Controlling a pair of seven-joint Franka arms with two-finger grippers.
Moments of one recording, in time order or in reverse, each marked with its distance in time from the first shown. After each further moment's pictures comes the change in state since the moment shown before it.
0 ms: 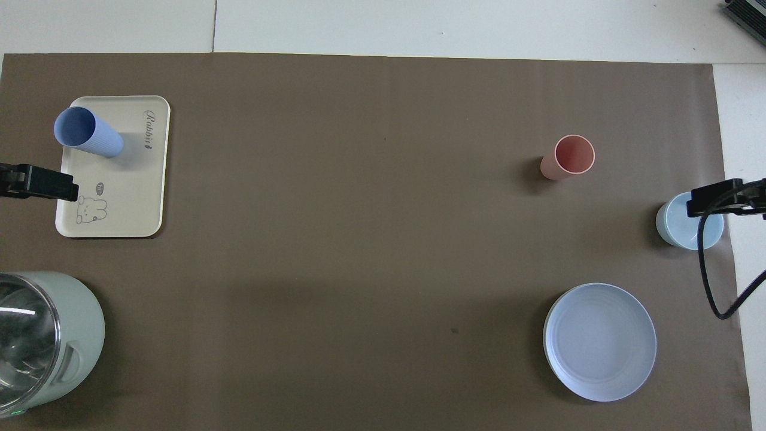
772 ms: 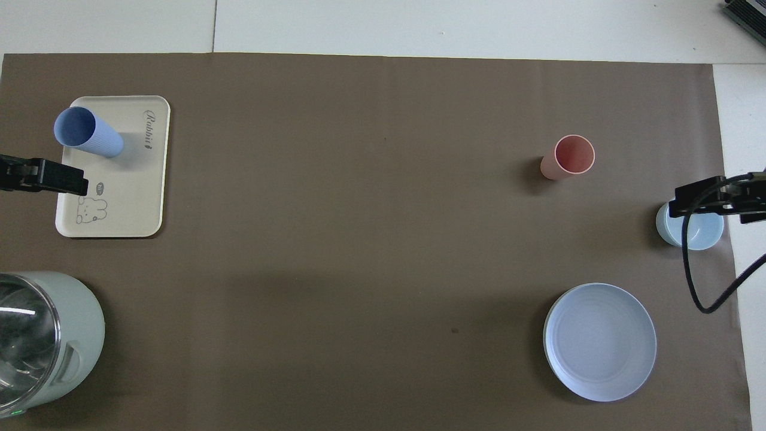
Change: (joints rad) left arm -0.002 0.026 -0.007 0.006 0.000 0.009 -0.001; right arm 0.002 0.012 0.004 0.003 0.058 -0.007 0.051
